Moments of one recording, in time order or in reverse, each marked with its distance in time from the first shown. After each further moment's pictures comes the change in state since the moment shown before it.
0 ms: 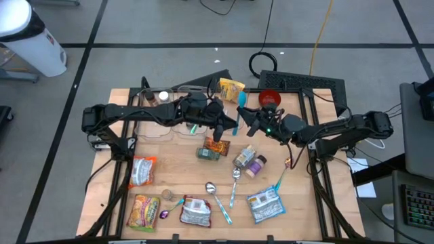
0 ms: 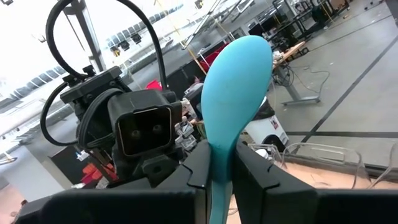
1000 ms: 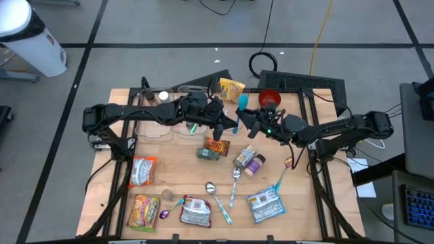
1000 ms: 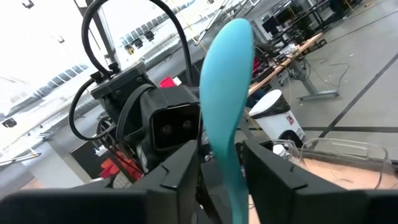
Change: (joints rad) left arm 0.009 0.002 -0.001 -0.002 0.027 -0.041; right arm 0.002 -0.001 0.000 0.006 -0.045 0.025
